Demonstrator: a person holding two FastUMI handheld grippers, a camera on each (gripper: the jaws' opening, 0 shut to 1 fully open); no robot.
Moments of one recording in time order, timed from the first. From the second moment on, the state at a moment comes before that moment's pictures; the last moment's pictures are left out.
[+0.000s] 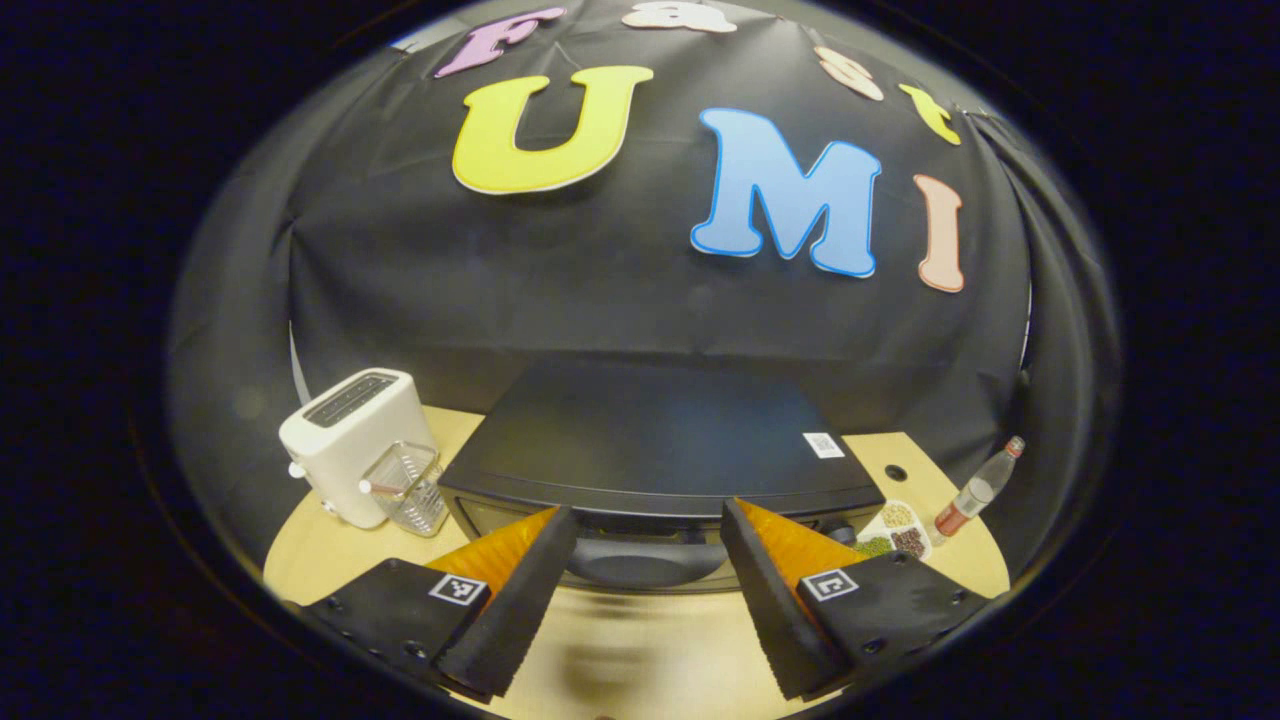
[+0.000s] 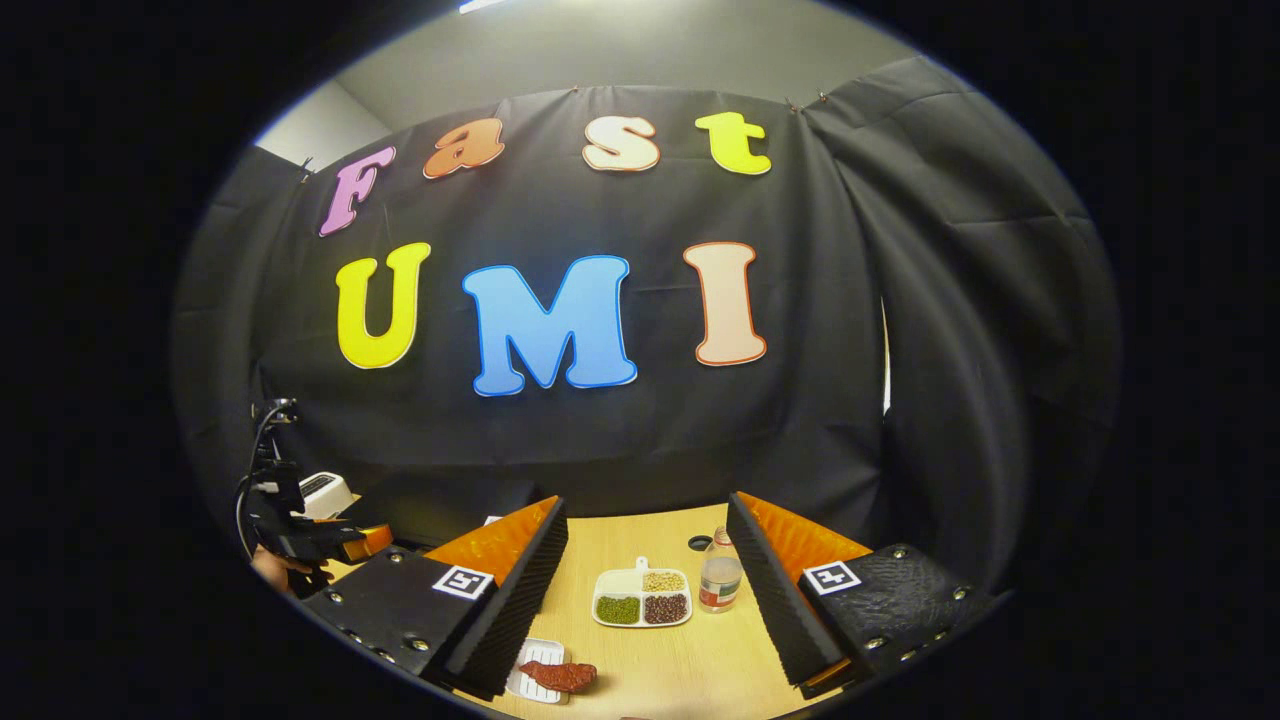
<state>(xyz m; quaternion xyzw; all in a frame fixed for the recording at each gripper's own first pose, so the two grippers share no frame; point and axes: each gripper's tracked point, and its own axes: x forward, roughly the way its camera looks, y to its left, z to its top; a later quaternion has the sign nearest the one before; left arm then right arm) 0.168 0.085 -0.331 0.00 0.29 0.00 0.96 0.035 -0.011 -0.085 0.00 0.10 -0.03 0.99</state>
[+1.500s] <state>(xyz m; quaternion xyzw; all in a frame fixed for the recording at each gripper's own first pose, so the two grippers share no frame) 0.066 0.088 -0.410 0.05 0.36 -0.01 0.93 0.023 0.023 -0.071 -0.02 0.09 0.00 1.00</state>
